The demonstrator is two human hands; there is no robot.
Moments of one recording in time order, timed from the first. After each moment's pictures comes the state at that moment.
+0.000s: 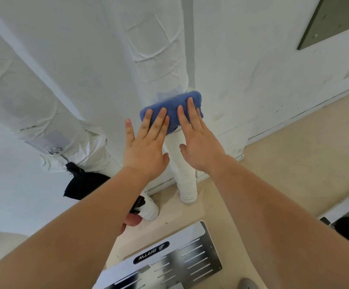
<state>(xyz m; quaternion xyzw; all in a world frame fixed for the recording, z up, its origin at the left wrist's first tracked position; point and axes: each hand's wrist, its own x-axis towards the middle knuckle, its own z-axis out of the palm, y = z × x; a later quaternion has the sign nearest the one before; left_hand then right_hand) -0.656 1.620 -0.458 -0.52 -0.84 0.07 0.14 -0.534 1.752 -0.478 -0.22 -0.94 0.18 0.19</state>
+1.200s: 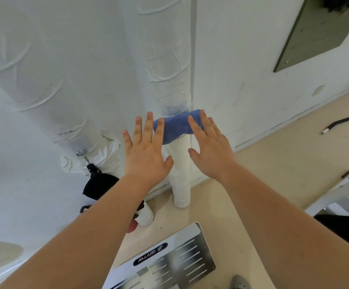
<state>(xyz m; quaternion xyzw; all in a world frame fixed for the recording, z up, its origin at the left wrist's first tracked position) -0.633 1.569 -0.391 -0.49 -0.87 -0.05 0.09 -0.489 1.703 -0.400 -0.32 -0.93 0.13 0.13</state>
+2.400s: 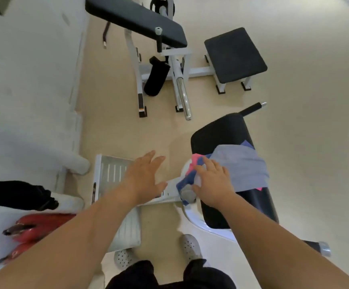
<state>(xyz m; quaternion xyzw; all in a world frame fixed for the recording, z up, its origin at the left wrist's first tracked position) -0.362 1.184 -0.428 -0.88 -0.38 0.16 -0.23 -0.176 1.052 -0.457 -0.82 -0.50 0.26 -0.05</state>
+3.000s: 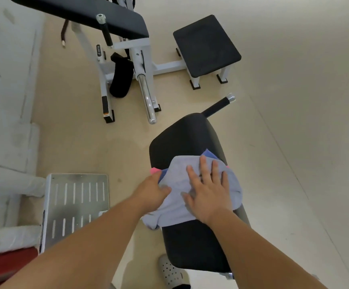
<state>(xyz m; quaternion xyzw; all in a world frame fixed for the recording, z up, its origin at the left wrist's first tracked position) -0.164 1.152 -0.579 -0.74 -0.44 0.13 -0.50 -0.027 1.010 -0.589 -0.86 -0.48 0.15 -0.04</state>
